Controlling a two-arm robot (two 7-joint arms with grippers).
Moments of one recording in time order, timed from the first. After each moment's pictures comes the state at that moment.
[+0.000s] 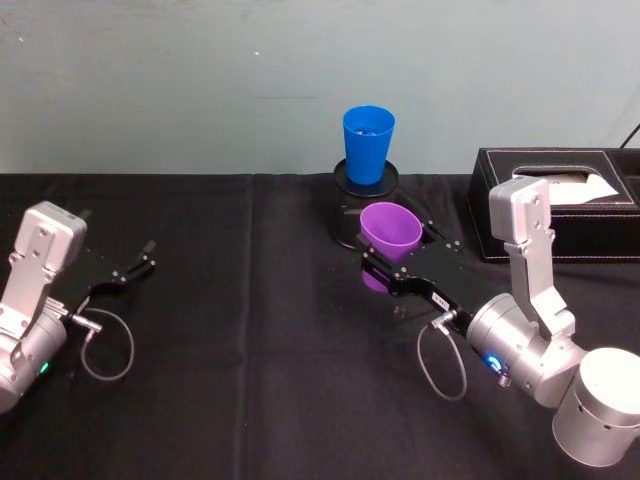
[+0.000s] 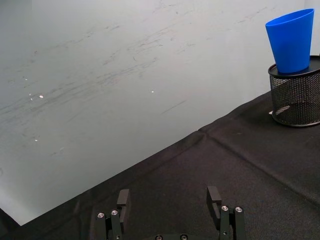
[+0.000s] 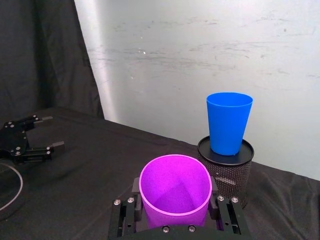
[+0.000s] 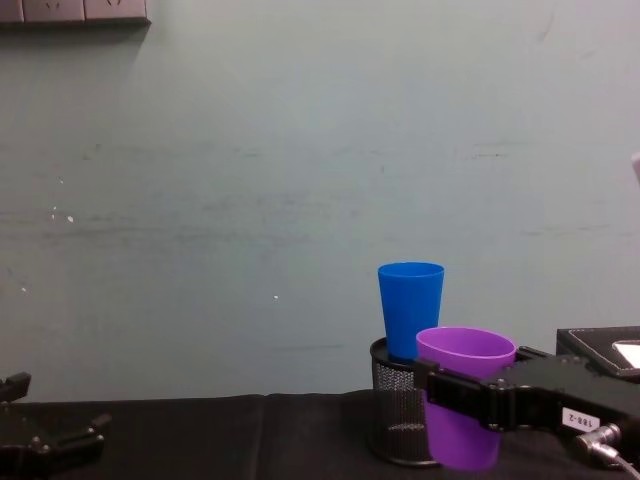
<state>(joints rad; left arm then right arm) -0.20 0.60 0.45 -1.41 -0.25 -0.12 0.03 0.14 0.32 -0.34 -1.57 0.31 0.05 0.26</state>
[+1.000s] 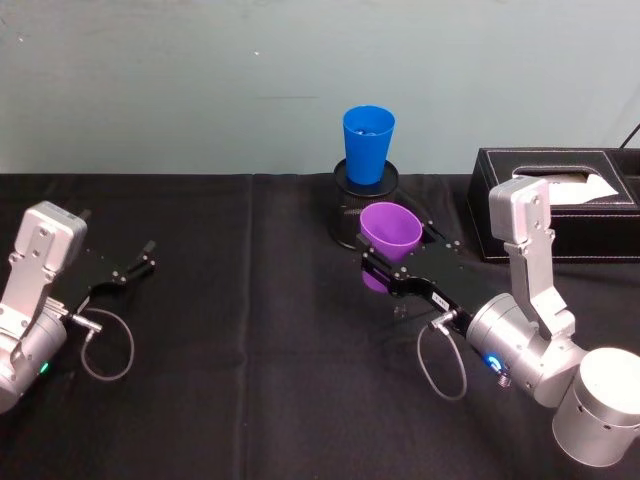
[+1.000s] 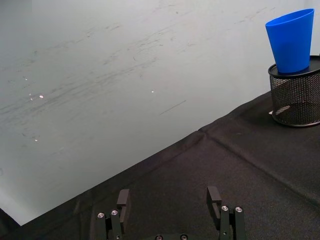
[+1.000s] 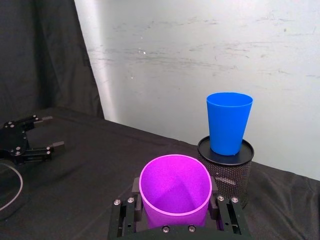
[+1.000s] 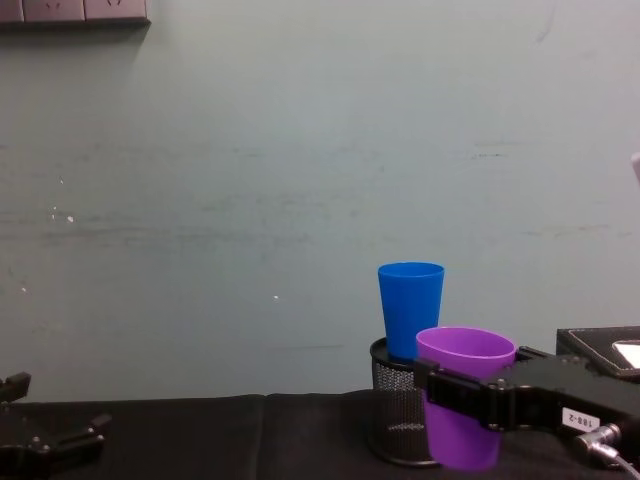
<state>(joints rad) -0.20 0.60 0.45 -1.41 -0.25 -0.12 0.03 0.14 0.32 -0.34 -1.57 0.31 0.05 0.26</state>
